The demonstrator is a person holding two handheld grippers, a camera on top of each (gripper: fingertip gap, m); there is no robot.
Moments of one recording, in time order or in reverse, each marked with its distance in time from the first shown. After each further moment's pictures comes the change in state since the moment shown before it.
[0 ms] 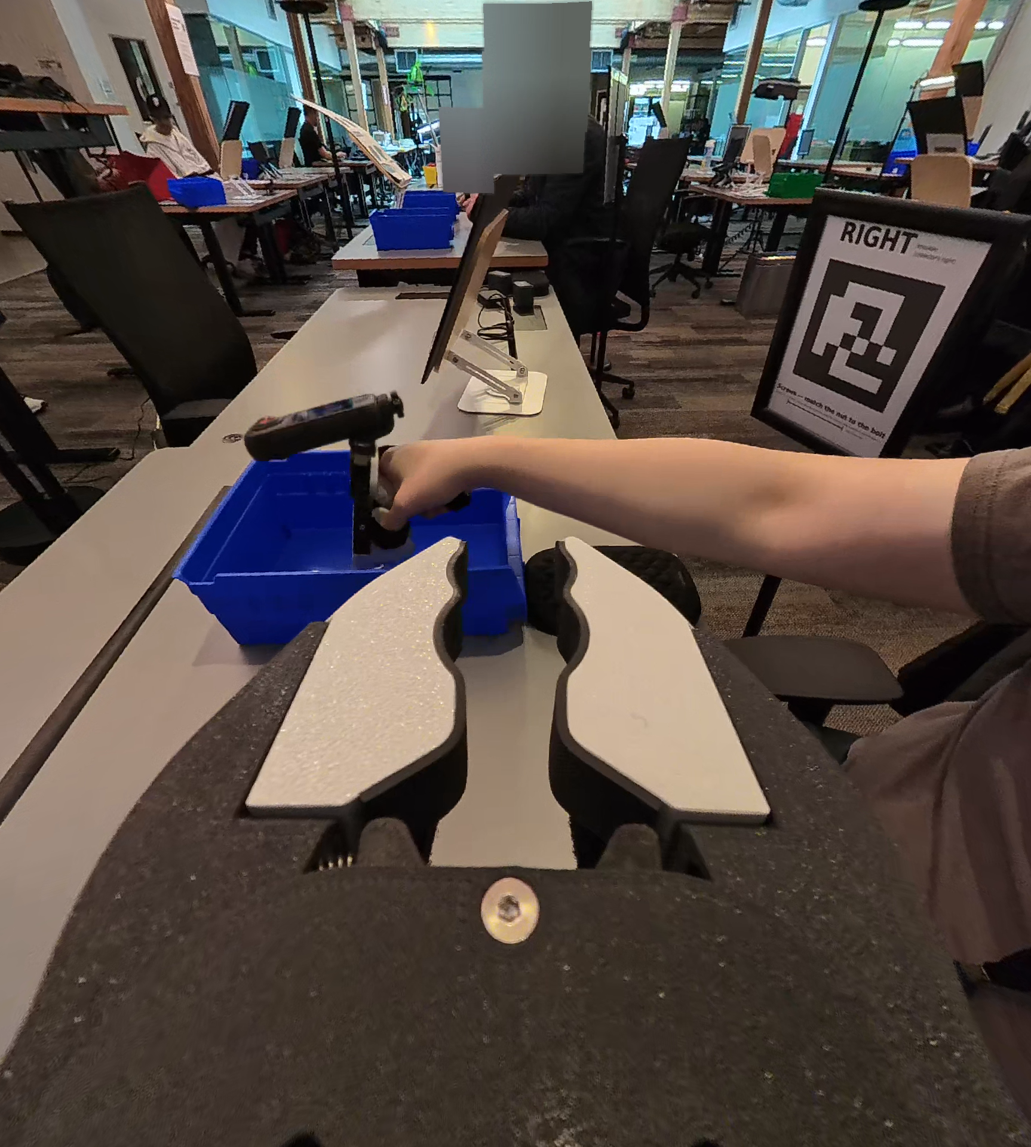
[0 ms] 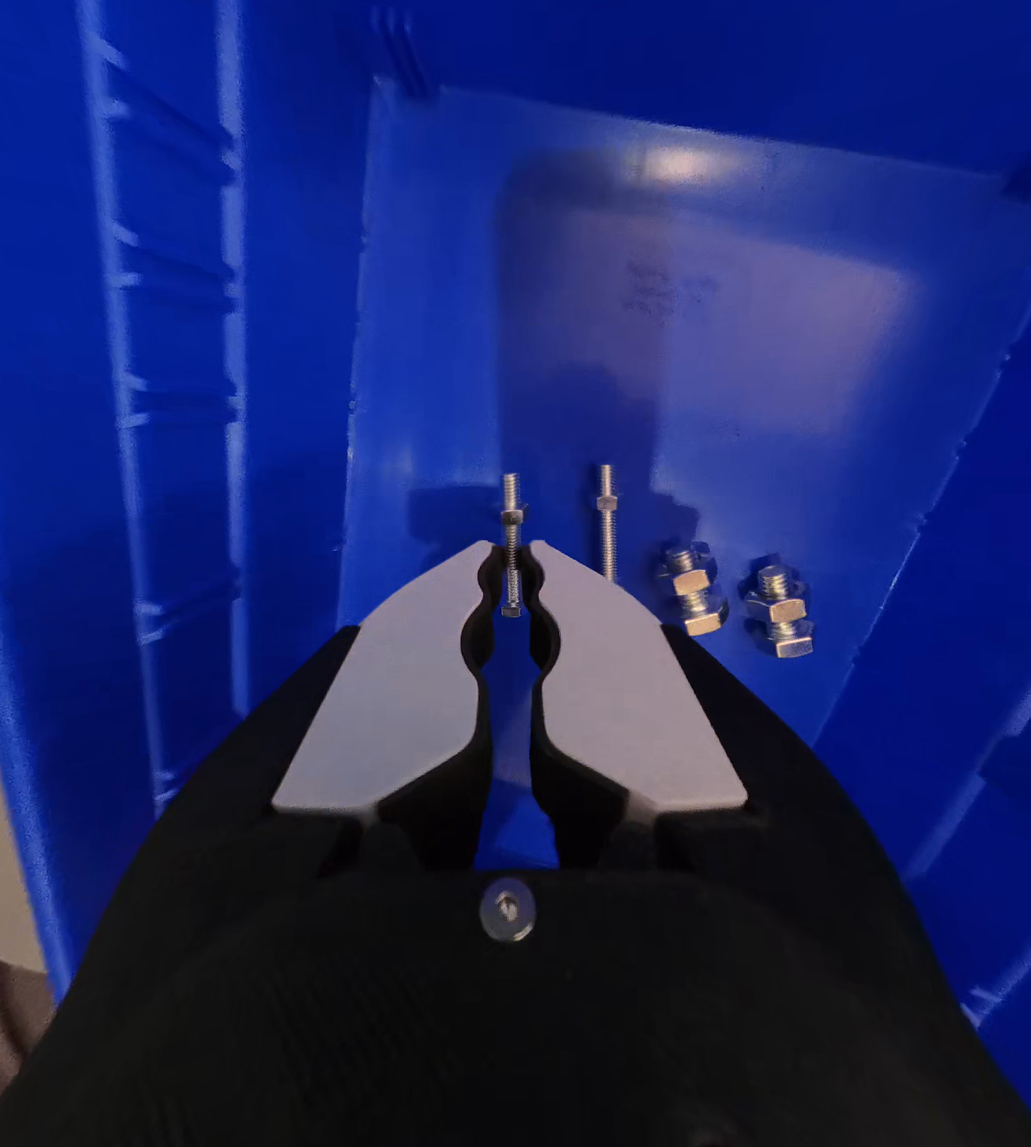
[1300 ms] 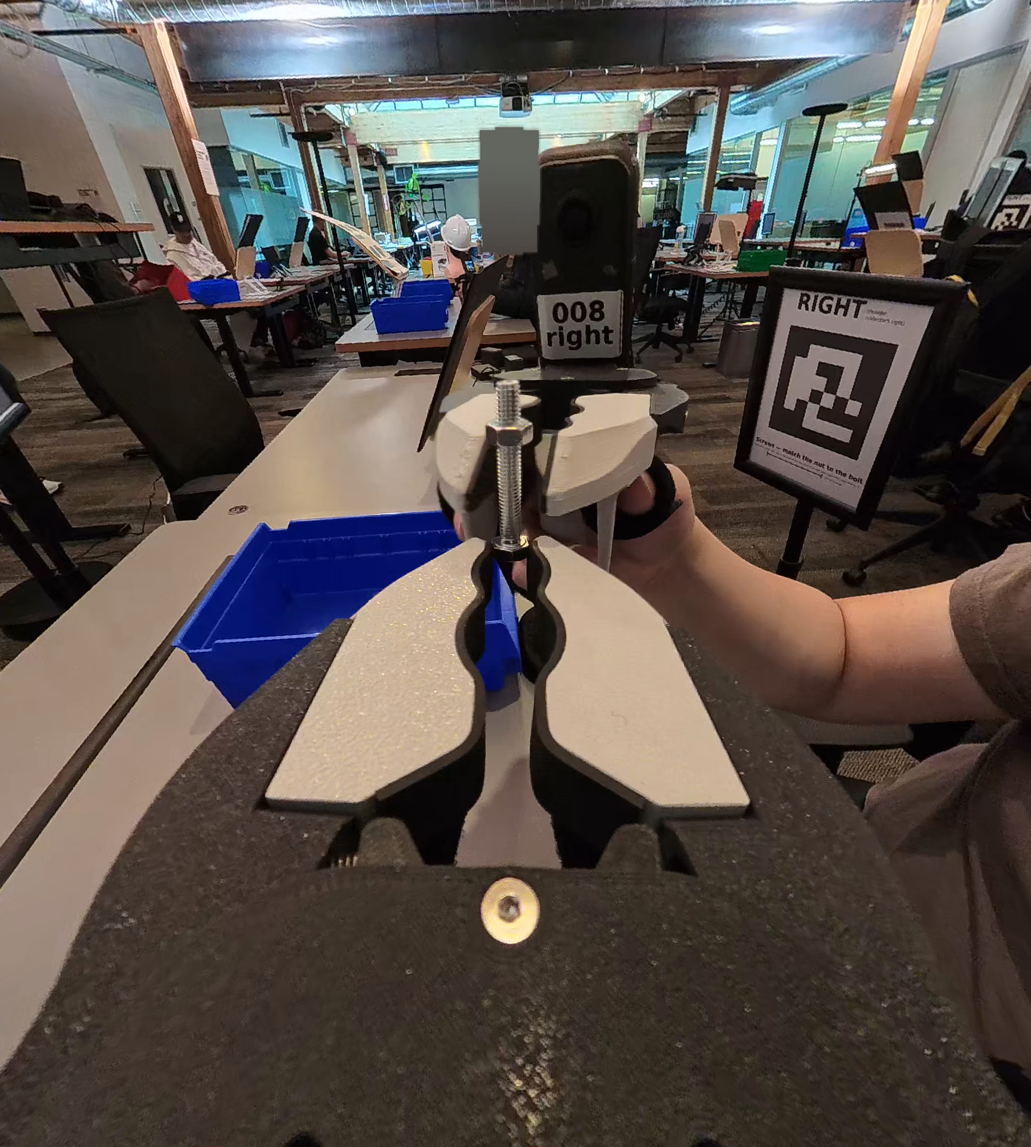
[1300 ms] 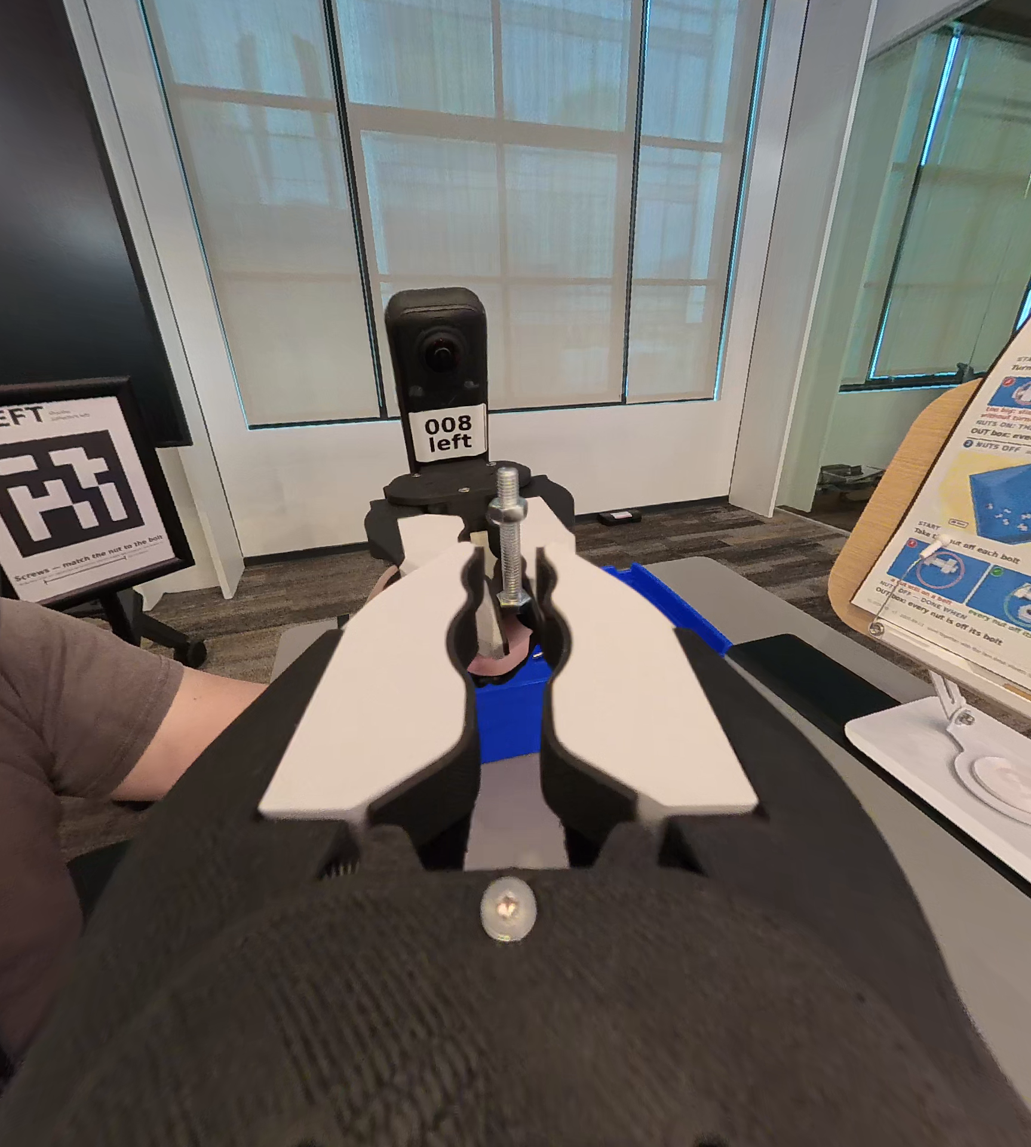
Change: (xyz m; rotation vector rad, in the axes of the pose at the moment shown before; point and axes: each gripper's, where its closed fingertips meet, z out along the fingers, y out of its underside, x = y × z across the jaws) left arm 0.011 -0.020 -0.002 0.118 0.015 0.039; right arm -0.349 0.028 -0.273 1.223 -0.888 -0.722
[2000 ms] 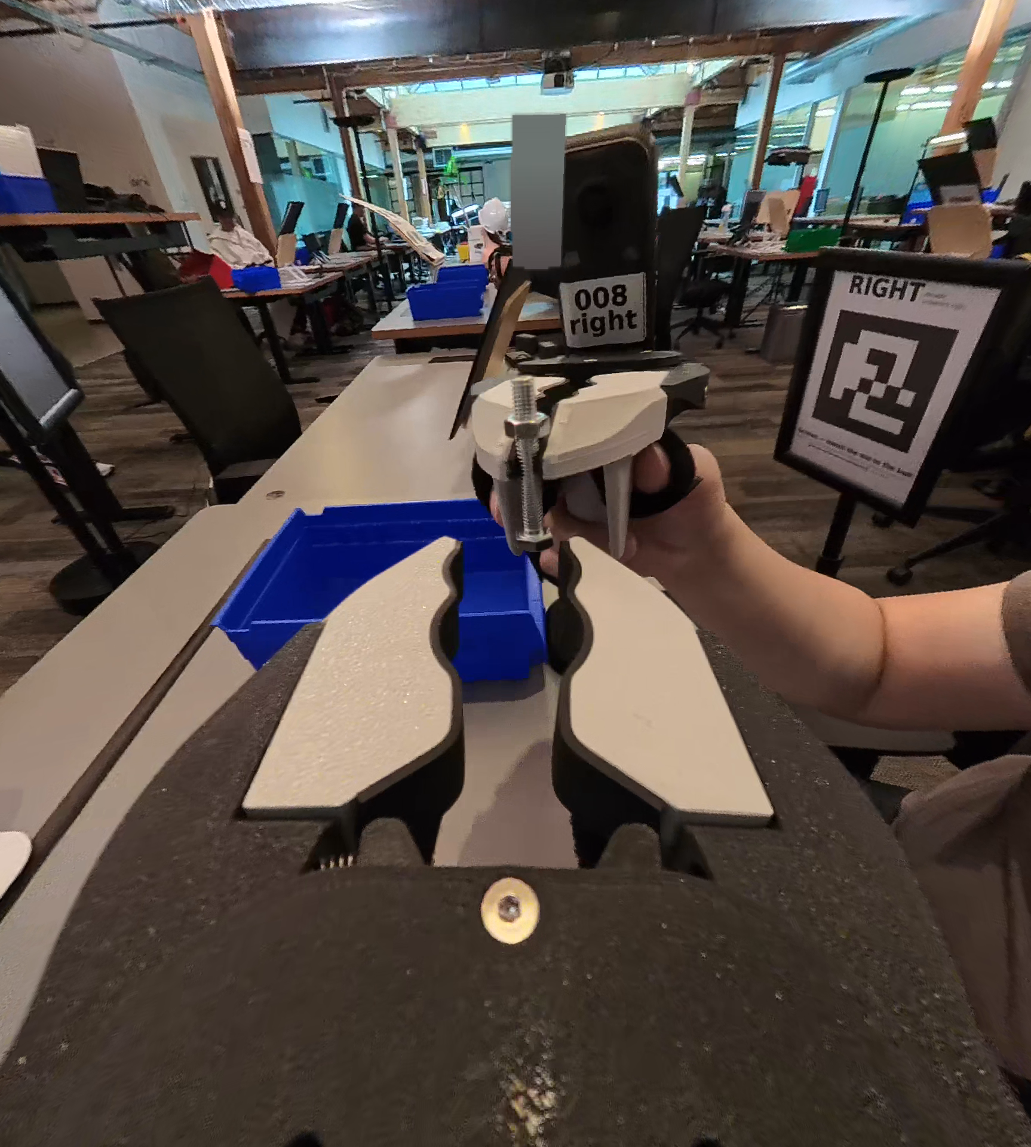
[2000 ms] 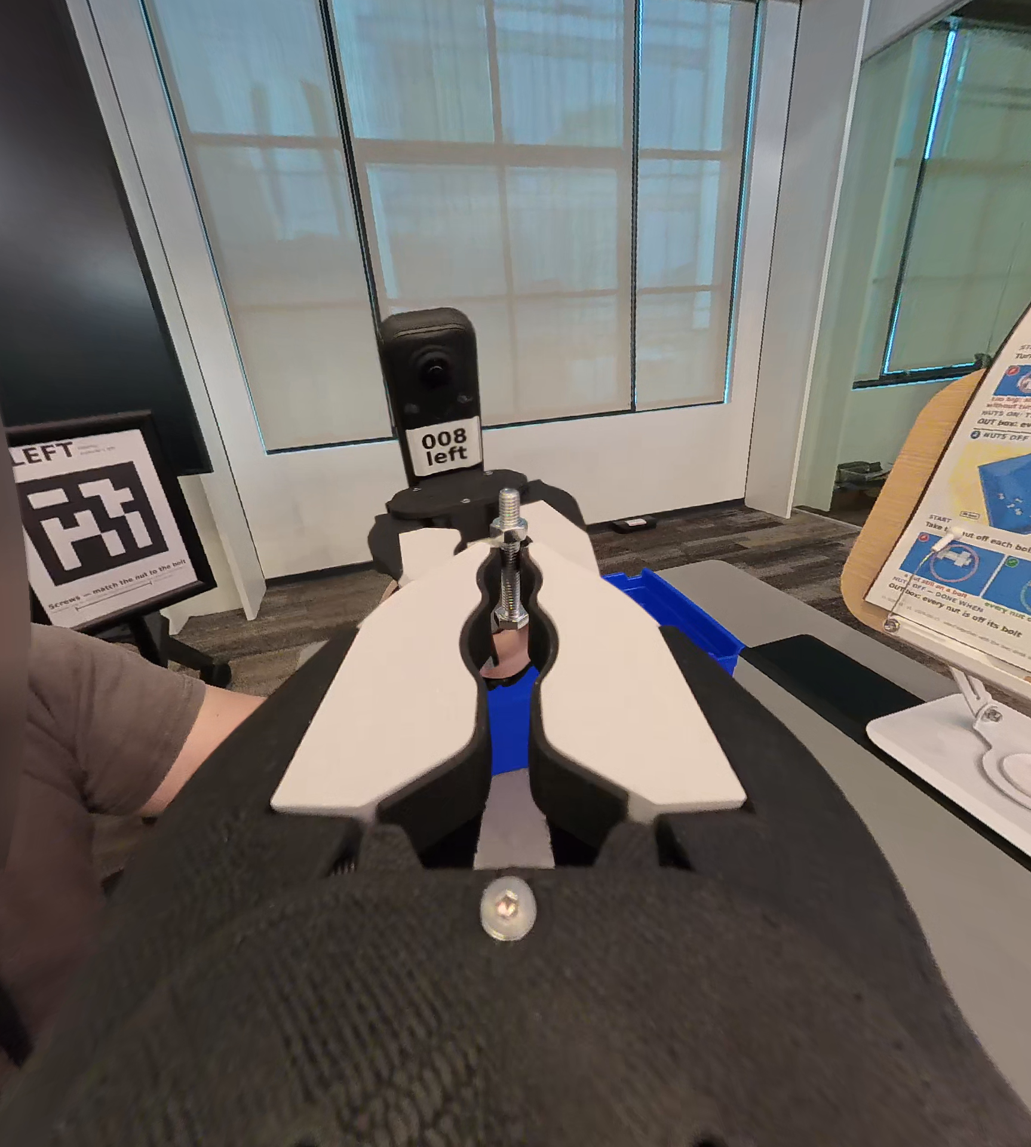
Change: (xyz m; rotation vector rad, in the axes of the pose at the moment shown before) left arm -0.008 0.002 -0.002 -0.024 -0.064 0.012; right arm 0.004 -0.005 -0.004 0.028 -0.011 0.053
